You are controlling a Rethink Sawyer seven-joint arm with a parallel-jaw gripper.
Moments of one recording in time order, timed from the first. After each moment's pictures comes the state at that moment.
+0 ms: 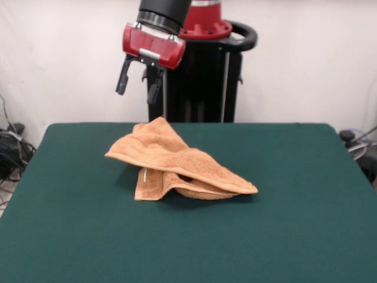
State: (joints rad) arm -0.33 -0.92 -0.19 2.16 -0.23 -0.23 1.58
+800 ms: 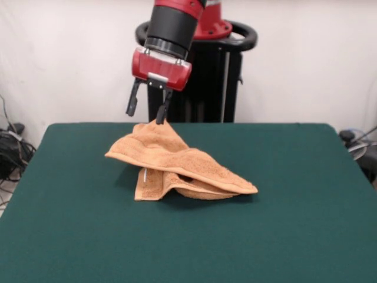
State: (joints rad) arm -0.32 -0.79 -0.19 2.16 -0.22 -0.37 1.58
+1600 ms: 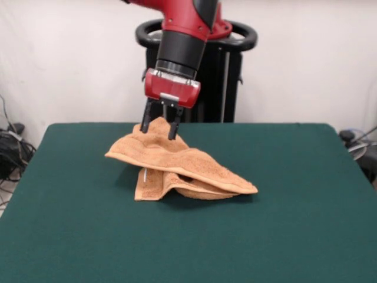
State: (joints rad) arm -0.30 -0.66 -0.19 2.15 -0.20 -0.45 1.58
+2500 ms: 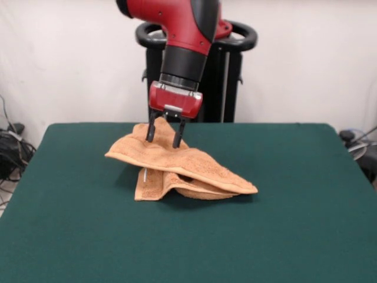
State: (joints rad) arm -0.30 -0.57 -0.19 2.15 -0.20 -0.50 1.58
